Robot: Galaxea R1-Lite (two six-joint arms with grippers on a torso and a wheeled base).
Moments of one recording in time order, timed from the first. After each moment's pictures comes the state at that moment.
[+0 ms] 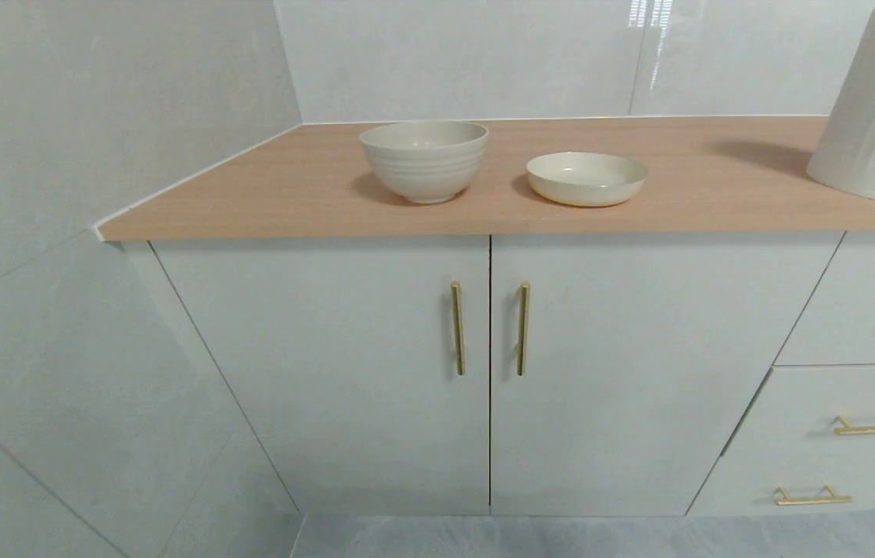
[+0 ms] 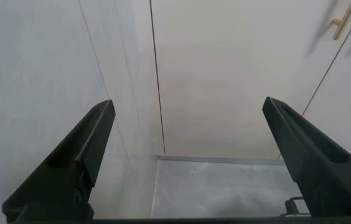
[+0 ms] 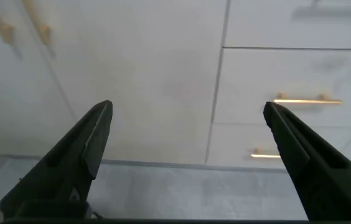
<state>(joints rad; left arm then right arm) 0.00 0.00 0.00 0.00 0.03 0.00 0.00 0.00 -0.02 -0.01 0.05 0.00</state>
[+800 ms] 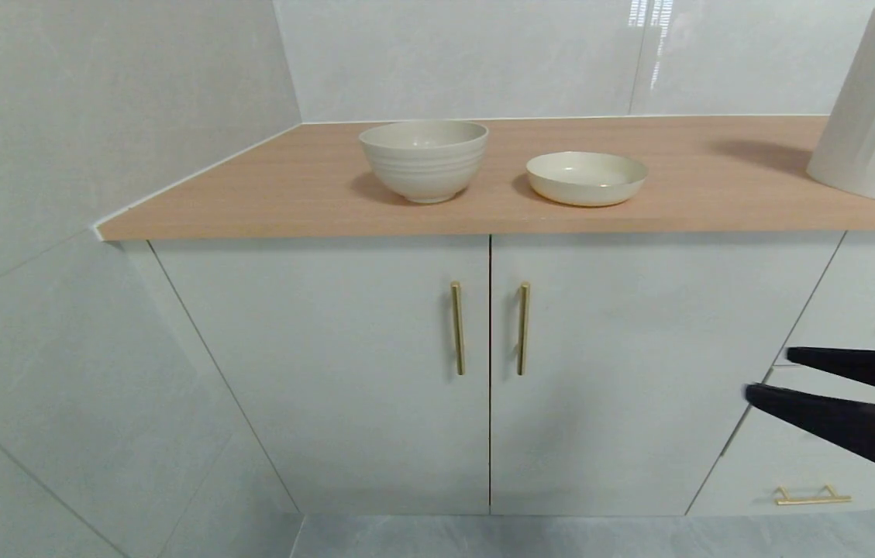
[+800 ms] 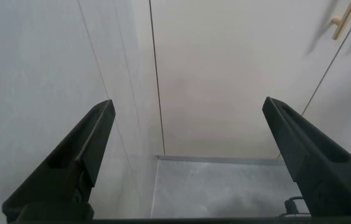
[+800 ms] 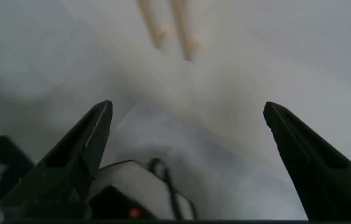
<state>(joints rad) 0.00 0.00 0.00 0.00 0.03 0.00 0.39 1.11 -0.64 -0.21 0.29 0.10</state>
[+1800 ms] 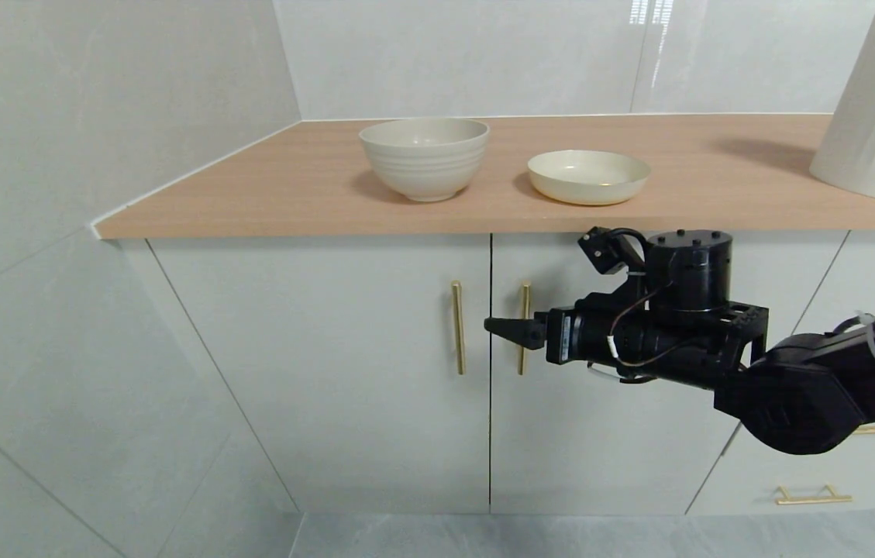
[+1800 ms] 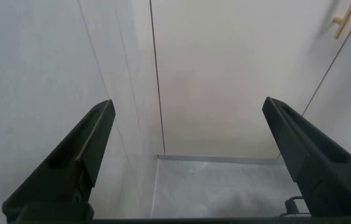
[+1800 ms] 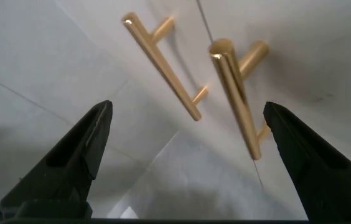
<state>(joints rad) 0.00 0.00 0.00 0.00 0.03 0.00 0.58 1.92 -0.99 -0.73 0.28 0.30</state>
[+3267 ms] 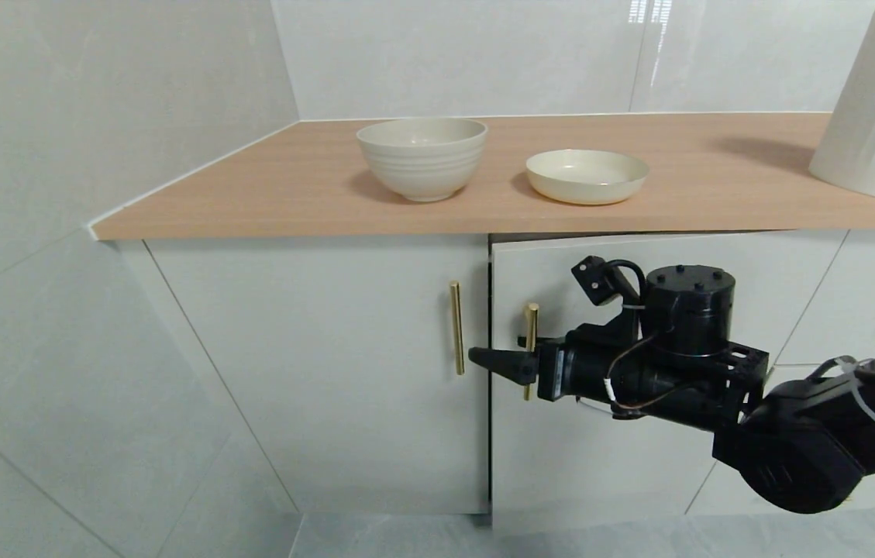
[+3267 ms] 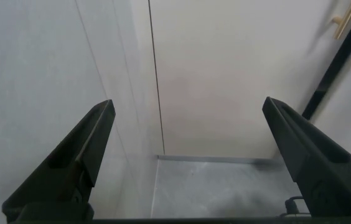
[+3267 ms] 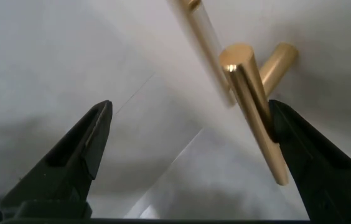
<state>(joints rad) 0.00 0.00 0.00 0.00 0.03 0.00 0.67 1.92 -0.85 -0.92 0.35 0.38</state>
